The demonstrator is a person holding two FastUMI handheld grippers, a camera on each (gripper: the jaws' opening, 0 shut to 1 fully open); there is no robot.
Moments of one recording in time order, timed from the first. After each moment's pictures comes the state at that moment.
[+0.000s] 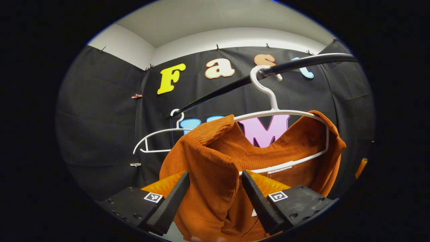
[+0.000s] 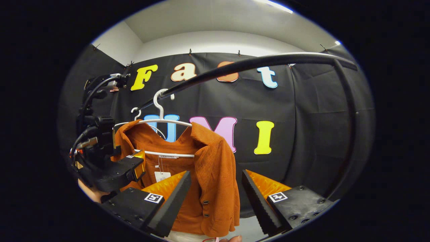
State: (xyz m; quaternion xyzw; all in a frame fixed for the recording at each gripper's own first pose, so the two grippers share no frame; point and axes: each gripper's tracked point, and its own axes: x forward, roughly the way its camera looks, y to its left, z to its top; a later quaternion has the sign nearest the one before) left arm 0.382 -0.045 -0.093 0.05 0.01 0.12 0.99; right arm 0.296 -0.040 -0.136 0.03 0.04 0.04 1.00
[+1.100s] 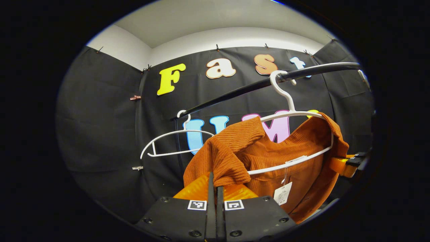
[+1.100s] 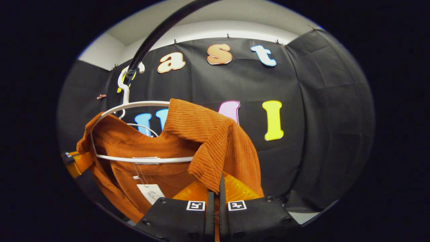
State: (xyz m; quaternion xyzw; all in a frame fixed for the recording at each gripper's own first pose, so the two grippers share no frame) left arm 0.357 -0.004 -0.082 0.06 0.02 0.10 0.99; right arm 0.388 -0.003 -0.191 0.15 0.10 0.07 0.98
